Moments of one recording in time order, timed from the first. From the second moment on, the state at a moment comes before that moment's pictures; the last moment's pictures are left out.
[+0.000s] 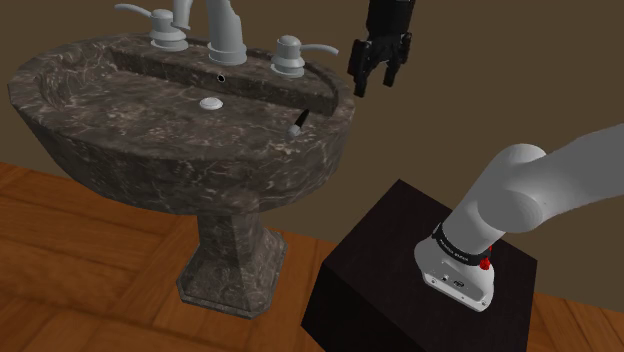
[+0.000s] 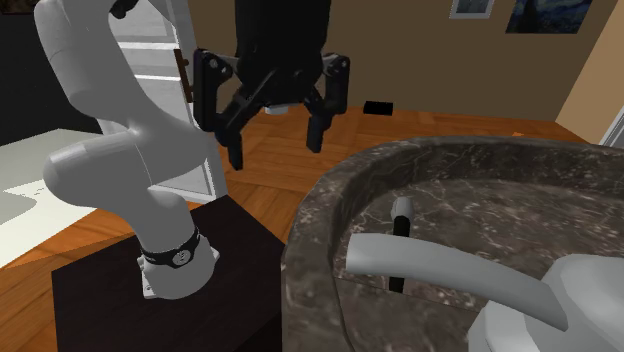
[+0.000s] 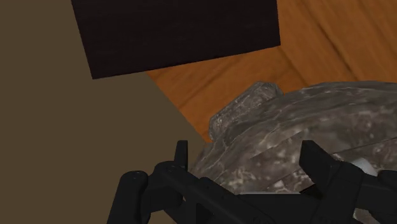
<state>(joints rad) 0.01 -0.60 0.20 -2.22 0.08 1.52 0.35</state>
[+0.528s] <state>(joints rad) 0.01 -0.34 0.36 -2.08 0.10 1.60 0.60</state>
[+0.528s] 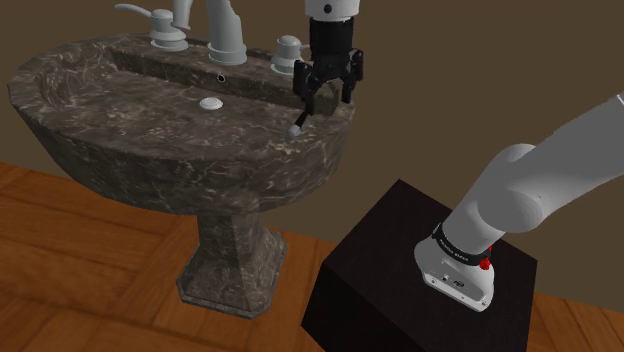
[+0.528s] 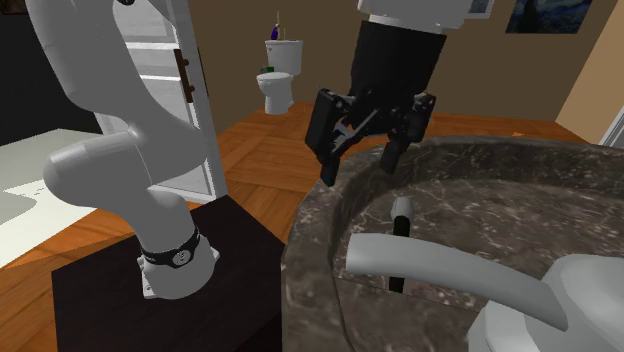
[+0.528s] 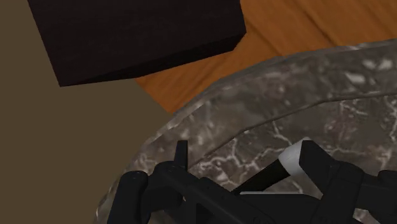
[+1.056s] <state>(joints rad) 0.02 -0.12 0.46 -1.96 0.06 1.66 0.80</state>
